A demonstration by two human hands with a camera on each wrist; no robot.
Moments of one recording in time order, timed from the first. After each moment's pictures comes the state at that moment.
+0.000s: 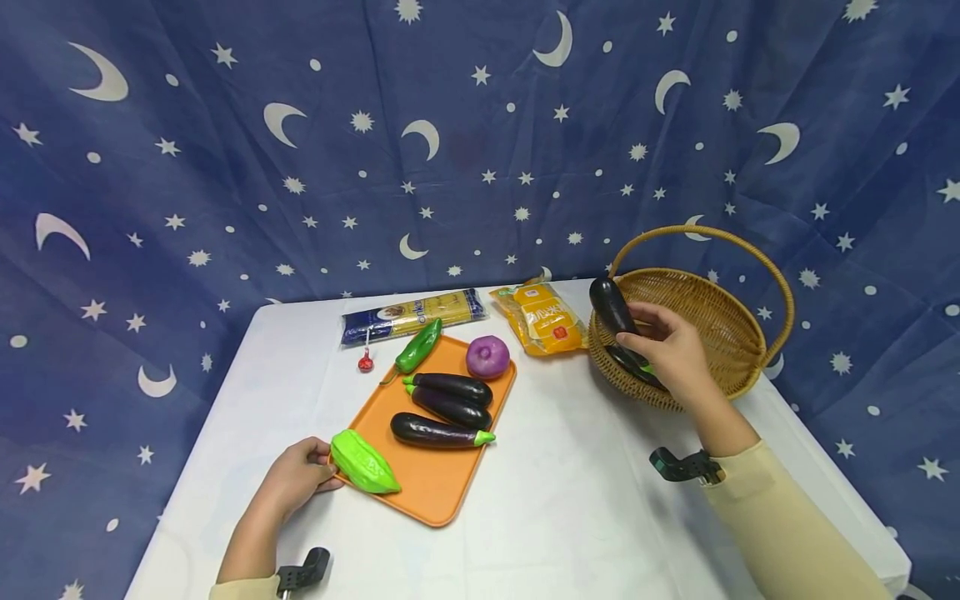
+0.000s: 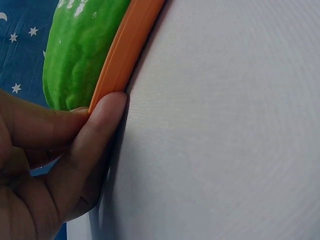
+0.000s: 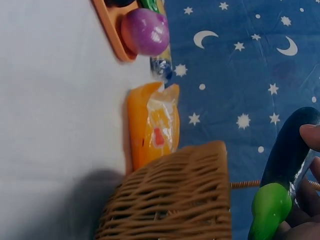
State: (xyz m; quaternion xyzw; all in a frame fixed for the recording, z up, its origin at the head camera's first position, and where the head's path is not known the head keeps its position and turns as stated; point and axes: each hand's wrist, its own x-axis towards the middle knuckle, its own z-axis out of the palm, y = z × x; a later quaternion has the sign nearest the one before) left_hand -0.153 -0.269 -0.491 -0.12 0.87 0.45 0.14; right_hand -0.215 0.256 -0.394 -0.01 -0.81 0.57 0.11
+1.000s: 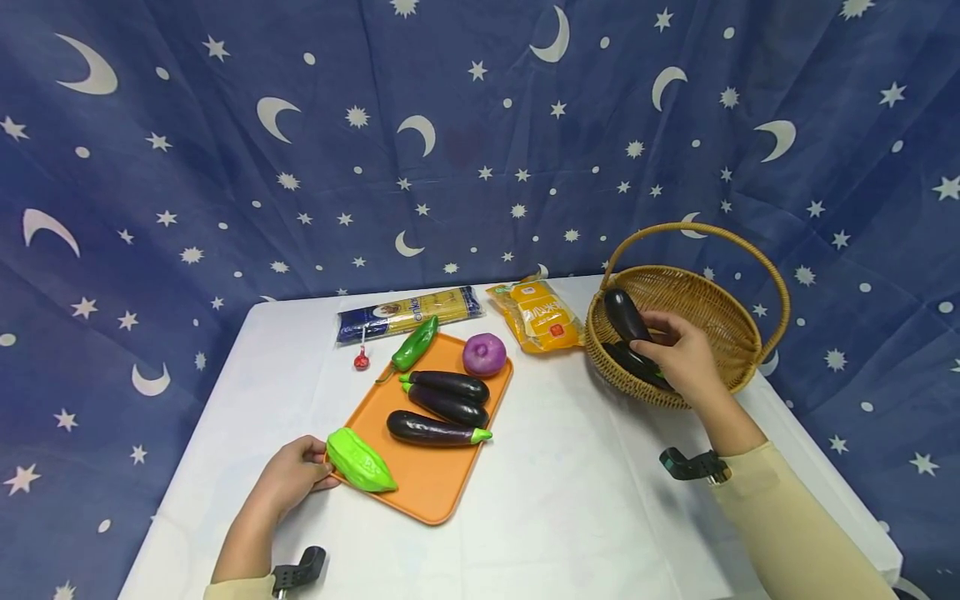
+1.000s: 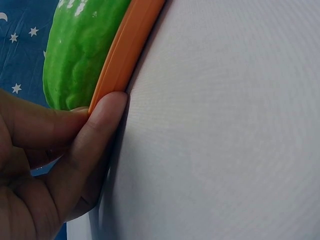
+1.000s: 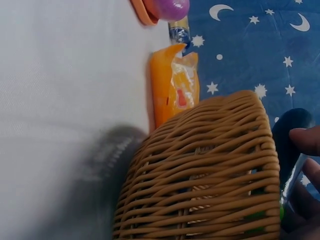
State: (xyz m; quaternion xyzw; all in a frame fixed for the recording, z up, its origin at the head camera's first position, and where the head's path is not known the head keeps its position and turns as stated) left_hand -0.154 -0.271 -0.492 -0.11 0.88 0.43 0.14; right_hand -0.214 0.284 -0.410 -0.04 -0.86 0.49 0.09
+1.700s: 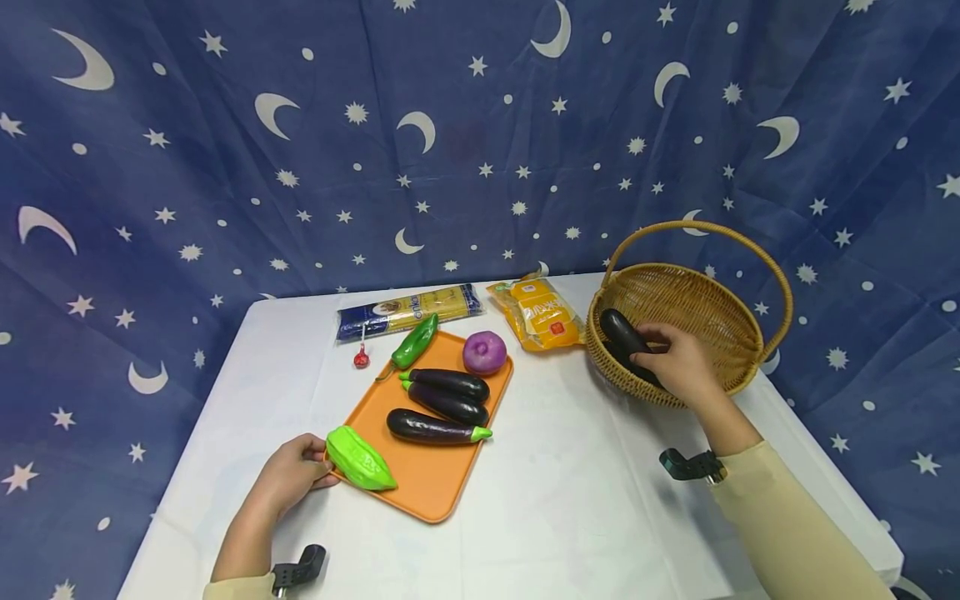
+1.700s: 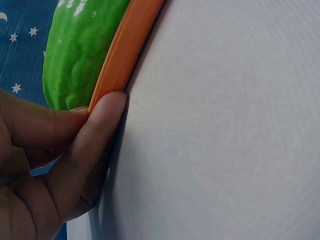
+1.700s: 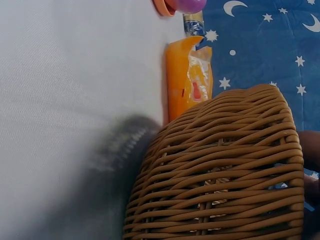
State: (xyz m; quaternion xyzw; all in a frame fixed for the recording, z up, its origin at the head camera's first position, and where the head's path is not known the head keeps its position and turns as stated) left_hand -0.155 -0.271 -0.494 -0.12 0.87 0.46 0.15; right_hand -0.216 0.289 -0.420 -0.04 -0.92 0.39 0.04
